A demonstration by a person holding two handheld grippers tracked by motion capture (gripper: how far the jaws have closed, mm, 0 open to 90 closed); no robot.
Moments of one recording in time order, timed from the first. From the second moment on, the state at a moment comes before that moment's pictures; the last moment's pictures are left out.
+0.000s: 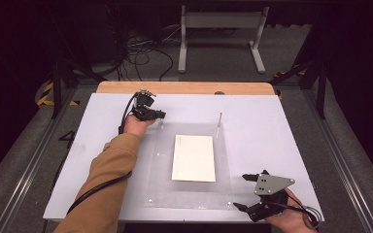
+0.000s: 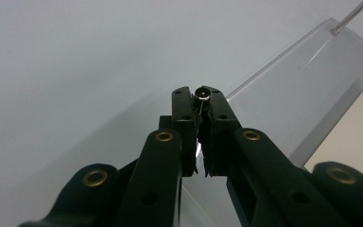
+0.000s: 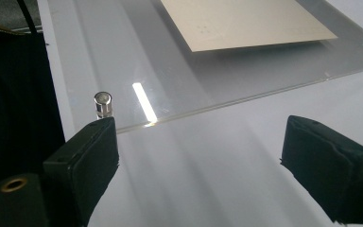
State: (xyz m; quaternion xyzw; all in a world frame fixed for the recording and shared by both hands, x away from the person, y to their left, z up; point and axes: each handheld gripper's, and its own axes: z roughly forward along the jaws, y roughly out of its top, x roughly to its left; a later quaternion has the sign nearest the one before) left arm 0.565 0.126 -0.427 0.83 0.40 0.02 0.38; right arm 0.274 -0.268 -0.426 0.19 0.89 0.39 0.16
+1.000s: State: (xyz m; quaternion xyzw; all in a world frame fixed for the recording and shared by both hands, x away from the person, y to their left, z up) left arm 0.565 0.125 -0.427 0.83 0.41 0.02 0.37; right arm 0.267 -0.232 -0.438 0.05 0.88 0.41 0.22
